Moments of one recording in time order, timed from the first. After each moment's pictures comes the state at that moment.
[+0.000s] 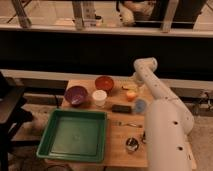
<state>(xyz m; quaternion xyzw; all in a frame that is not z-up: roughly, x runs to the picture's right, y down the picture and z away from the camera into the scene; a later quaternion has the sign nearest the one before) 0.235 -0.020 1.017 -0.22 -0.07 -0.21 0.95</state>
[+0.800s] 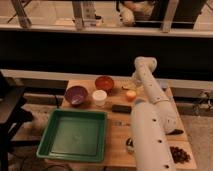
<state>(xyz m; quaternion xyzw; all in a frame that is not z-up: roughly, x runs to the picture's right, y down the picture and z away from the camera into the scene) 0.224 -0.007 1.030 -0.26 -0.10 -0.19 0.94</state>
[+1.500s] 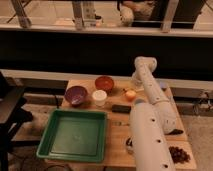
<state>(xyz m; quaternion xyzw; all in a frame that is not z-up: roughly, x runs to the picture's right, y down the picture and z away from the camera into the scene) 0.227 -0.006 1.029 -0.26 -0.10 -0.19 0.94</state>
